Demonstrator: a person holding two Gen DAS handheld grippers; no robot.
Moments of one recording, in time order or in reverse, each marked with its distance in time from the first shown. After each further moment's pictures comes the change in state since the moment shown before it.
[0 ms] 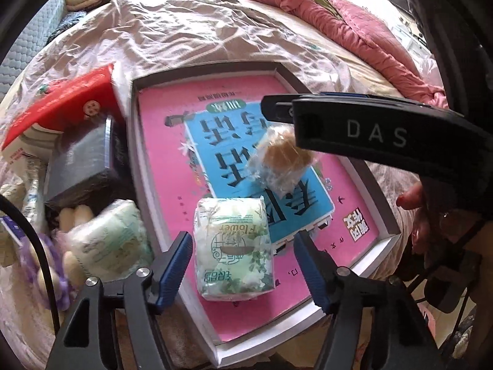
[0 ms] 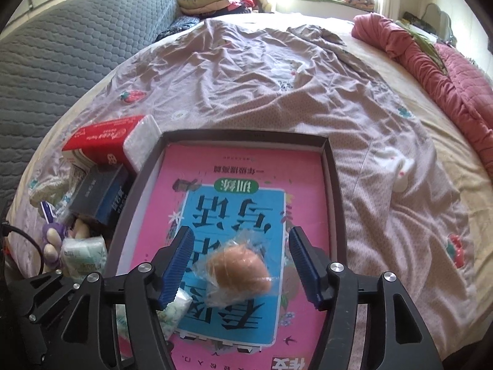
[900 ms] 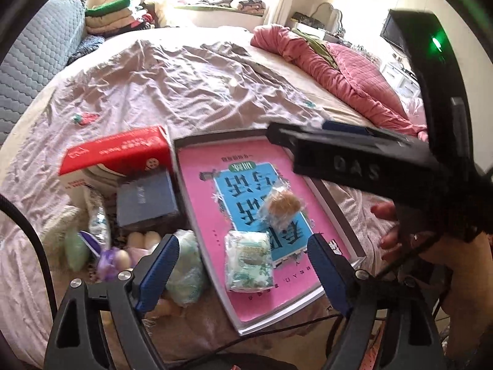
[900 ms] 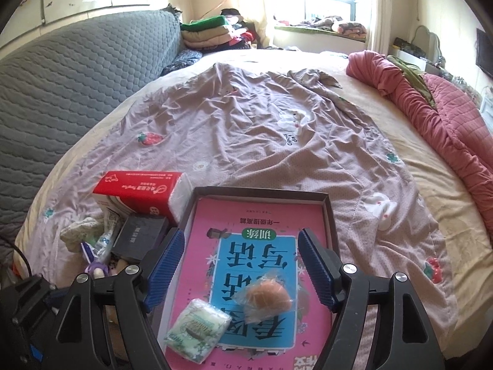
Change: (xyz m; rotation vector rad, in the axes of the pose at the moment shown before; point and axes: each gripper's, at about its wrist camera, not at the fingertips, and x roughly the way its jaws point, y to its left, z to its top) left arm -0.100 0.022 0.002 -0.029 -0.194 -0.012; right arm -0.073 0.045 0.025 -0.004 -0.162 -0.033
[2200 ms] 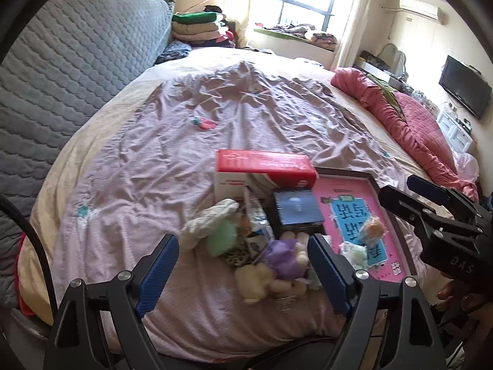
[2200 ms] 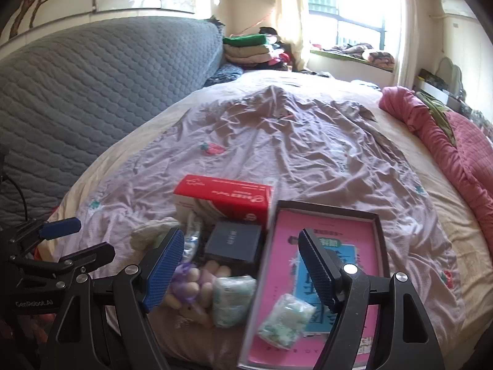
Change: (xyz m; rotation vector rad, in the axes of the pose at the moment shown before) left arm -0.102 0.141 -0.030 -0.204 -0.127 0.240; right arm -0.052 0.133 -0.009 -0.135 -0.078 0.091
